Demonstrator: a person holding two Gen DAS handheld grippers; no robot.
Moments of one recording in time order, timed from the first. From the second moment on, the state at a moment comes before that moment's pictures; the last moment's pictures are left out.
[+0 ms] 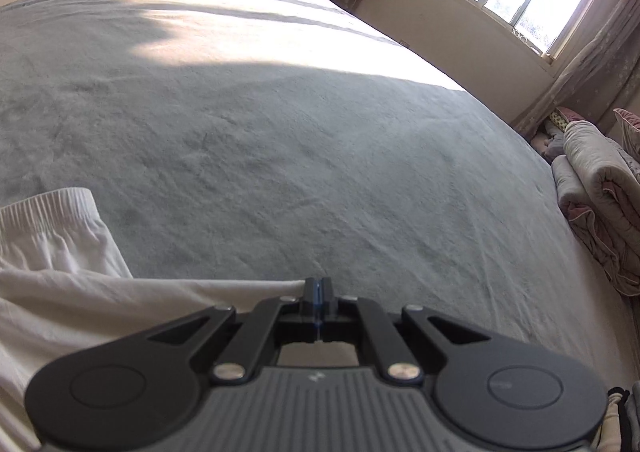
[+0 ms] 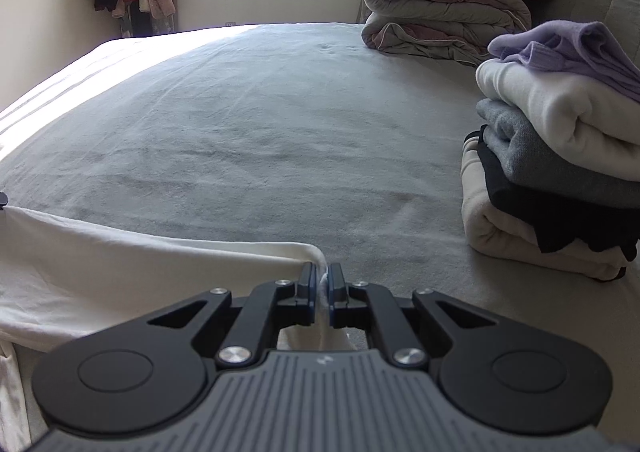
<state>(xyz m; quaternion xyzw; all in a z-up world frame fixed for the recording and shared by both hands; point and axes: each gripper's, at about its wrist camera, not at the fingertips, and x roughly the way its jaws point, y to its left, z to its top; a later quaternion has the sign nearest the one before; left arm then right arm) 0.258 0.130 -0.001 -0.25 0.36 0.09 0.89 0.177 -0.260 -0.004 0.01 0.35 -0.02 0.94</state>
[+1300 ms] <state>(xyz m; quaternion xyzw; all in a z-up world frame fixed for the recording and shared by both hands) 0.072 0.142 0.023 -0.21 0.43 -0.02 0.88 0.009 -0.148 0.022 0.01 0.39 0.16 0.91</state>
